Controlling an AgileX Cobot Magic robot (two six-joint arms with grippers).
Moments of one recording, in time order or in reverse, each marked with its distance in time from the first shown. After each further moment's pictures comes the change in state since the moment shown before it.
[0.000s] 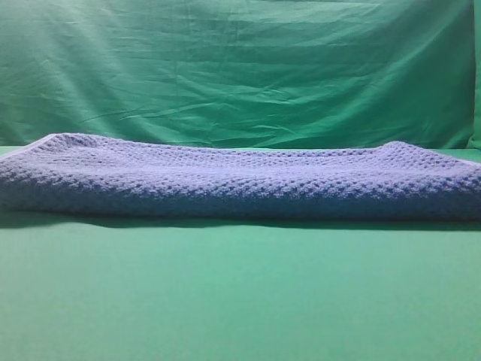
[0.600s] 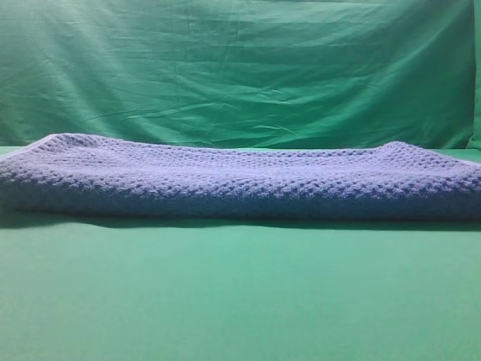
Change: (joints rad) left arm 0.000 0.000 0.134 0.032 -0.085 0.001; right arm 0.000 0.000 0.181 0.003 -0.083 -0.005
